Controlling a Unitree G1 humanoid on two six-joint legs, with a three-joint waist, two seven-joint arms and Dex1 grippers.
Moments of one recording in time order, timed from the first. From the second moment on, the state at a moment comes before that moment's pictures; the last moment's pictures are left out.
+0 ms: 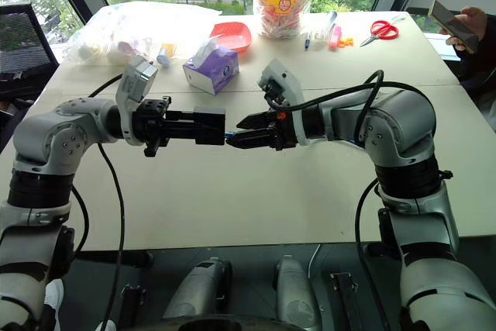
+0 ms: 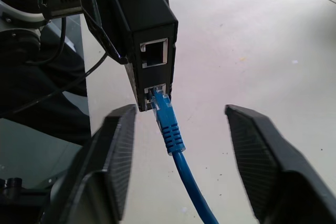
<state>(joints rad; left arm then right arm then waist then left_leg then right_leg) -0.72 0.65 0.00 -0.02 -0.71 0.87 -1.27 -0.89 -0.59 0.11 -0.22 0.76 1.30 0.85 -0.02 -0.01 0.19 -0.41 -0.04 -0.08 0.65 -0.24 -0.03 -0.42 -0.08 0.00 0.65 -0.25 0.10</state>
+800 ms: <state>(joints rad) -0.72 0.66 0.00 -0.02 -0.71 0.86 -1.28 -0.89 -0.58 0.11 -0.23 0.79 1.32 0.83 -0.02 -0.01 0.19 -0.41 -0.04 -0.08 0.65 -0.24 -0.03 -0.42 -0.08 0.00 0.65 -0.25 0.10</state>
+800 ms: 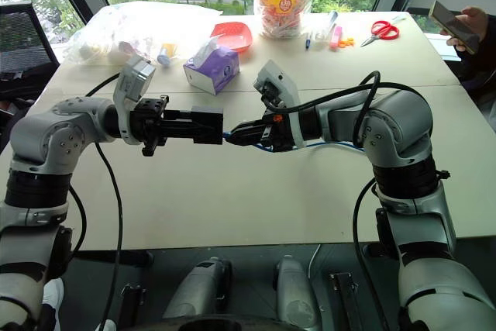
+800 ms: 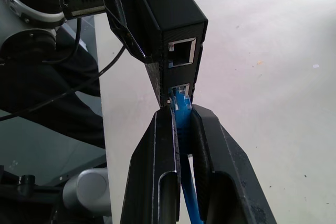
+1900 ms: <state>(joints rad) -0.64 0.42 -0.12 0.23 -0.32 0.29 -1.06 -0.83 -0.44 0.20 0.45 0.19 0.67 0.43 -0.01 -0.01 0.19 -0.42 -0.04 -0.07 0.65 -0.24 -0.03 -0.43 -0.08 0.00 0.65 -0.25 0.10</state>
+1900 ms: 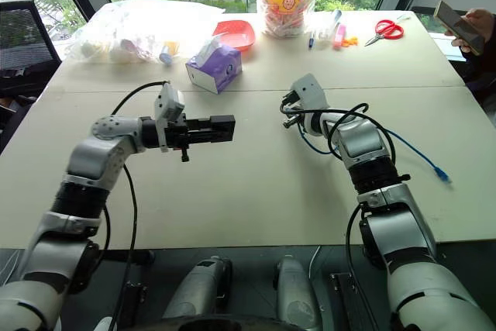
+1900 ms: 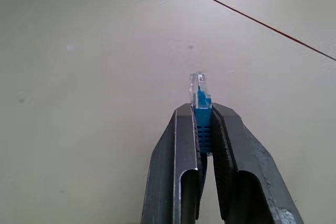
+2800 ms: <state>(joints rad) -0.67 0.25 -0.13 0.73 -0.15 -0.12 -0.92 -0.49 -0.52 -0.17 -0.51 0.51 1.42 0.43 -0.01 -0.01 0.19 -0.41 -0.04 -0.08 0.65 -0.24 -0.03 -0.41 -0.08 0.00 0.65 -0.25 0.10</state>
